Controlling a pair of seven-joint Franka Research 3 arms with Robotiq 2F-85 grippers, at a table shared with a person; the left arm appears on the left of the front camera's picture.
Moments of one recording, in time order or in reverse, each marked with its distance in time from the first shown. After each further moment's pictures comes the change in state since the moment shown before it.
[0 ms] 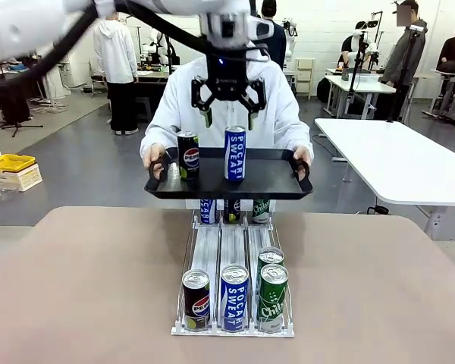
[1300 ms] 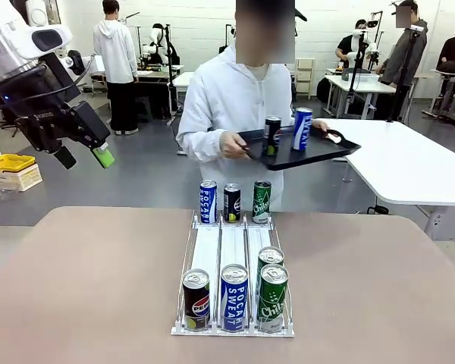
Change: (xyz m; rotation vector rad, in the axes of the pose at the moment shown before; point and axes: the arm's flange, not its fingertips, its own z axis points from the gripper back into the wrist) left arm -0.222 0.206 0.001 -0.204 -0.118 -0.101; right arm 0.000 0.000 0.000 0.000 0.000 0.000
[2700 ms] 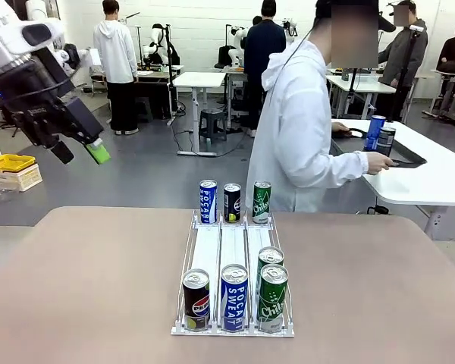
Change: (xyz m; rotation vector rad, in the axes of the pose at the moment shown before) left arm -0.004 0.009 0.012 -0.019 -0.028 -0.065; right arm 0.000 0.000 0.000 0.000 0.000 0.000
